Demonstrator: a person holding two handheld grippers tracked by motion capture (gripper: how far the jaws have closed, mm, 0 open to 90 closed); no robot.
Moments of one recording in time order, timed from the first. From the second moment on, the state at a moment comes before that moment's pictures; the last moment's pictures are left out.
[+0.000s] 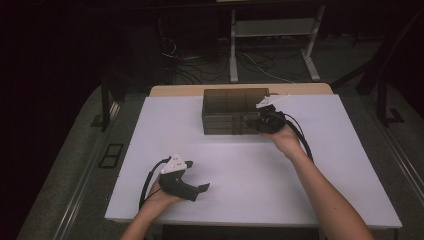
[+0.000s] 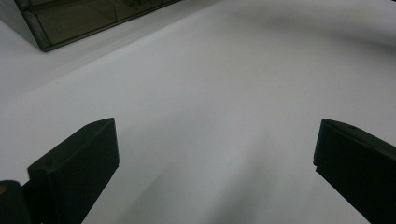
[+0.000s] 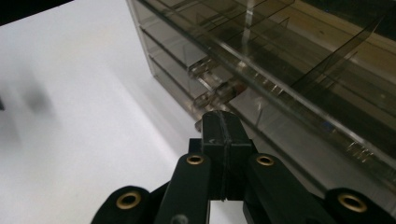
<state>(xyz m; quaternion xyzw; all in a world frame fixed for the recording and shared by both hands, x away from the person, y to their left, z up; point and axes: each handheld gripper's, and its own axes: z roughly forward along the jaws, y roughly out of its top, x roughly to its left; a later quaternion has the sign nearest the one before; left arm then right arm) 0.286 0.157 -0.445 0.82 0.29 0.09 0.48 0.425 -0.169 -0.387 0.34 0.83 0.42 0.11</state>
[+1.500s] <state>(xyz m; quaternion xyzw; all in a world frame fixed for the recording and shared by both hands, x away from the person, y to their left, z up) 0.285 0.162 -0.442 0.83 0.29 0.09 0.48 0.327 -0.230 -0.411 0.35 0.82 0.43 0.13</state>
